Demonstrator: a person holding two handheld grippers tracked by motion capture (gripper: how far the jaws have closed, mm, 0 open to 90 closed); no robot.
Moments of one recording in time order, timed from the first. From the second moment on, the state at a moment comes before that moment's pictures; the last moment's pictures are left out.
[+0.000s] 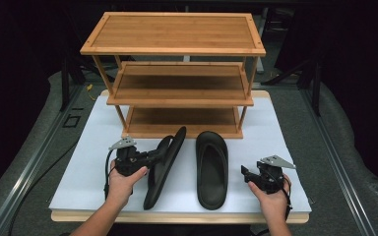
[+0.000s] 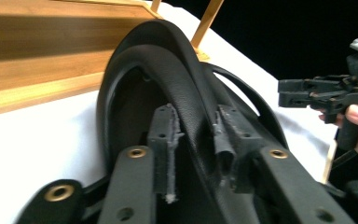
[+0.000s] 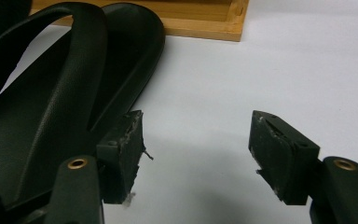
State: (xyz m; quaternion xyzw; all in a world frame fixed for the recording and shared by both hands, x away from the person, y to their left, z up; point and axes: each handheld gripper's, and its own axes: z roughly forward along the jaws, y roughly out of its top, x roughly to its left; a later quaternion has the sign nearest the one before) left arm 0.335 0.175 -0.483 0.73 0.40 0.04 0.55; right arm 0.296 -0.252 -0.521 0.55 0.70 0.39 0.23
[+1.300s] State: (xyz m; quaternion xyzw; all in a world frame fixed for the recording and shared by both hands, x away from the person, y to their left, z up) left arm 0.326 0.256 -0.497 0.76 0.42 0.15 0.47; right arm 0.297 -0.248 -0.522 0.55 0.70 0.39 0.23
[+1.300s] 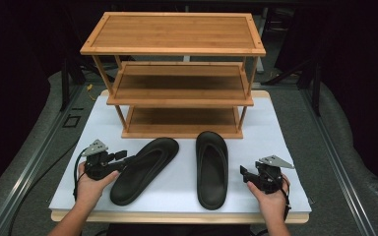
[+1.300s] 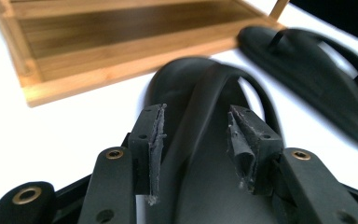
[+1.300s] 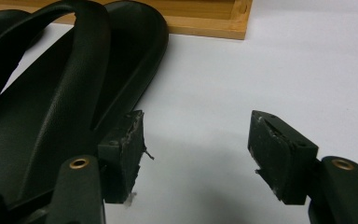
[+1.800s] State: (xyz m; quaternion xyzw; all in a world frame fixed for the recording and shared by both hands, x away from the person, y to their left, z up) left arm 0.323 0.252 -0.522 0.78 0.41 0.15 0.44; right arm 0.297 -0.249 -0.524 0.55 0.70 0.39 0.23
